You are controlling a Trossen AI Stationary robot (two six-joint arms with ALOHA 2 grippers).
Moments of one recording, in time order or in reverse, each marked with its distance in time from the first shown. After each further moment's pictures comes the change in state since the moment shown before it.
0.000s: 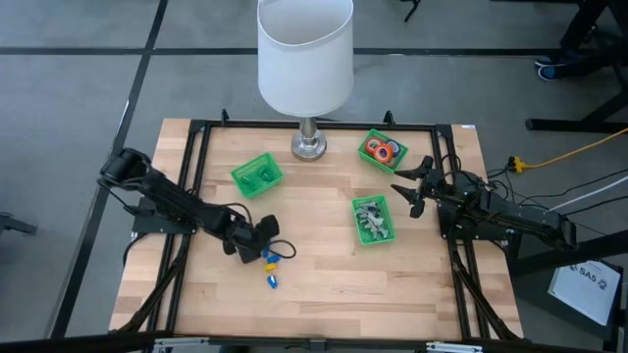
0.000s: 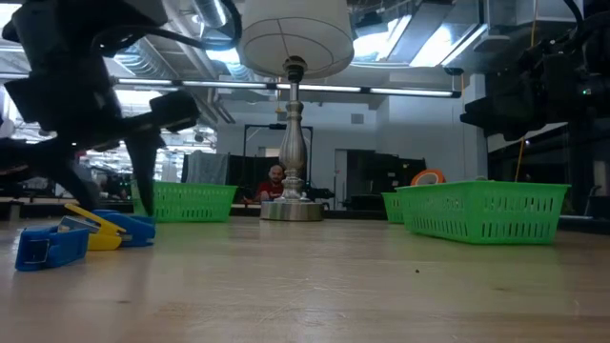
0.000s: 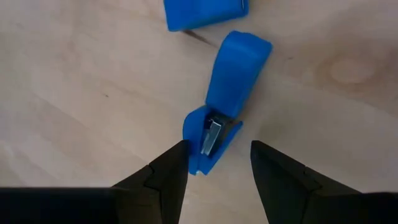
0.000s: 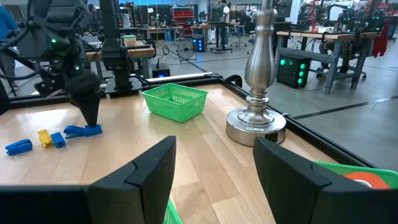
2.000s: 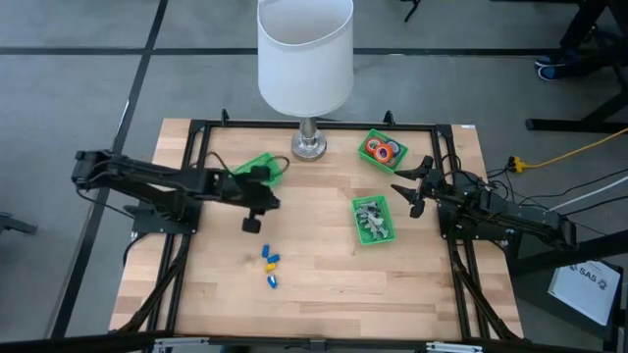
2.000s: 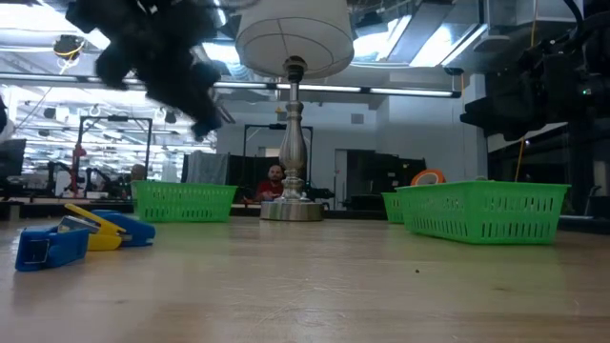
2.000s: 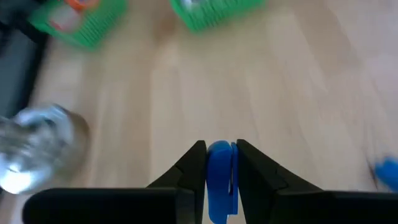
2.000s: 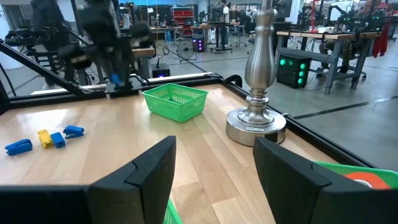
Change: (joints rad) left arm 0.370 -0.342 0.028 0.089 0.141 -0.683; right arm 0.000 0.000 0.000 0.000 0.000 0.000
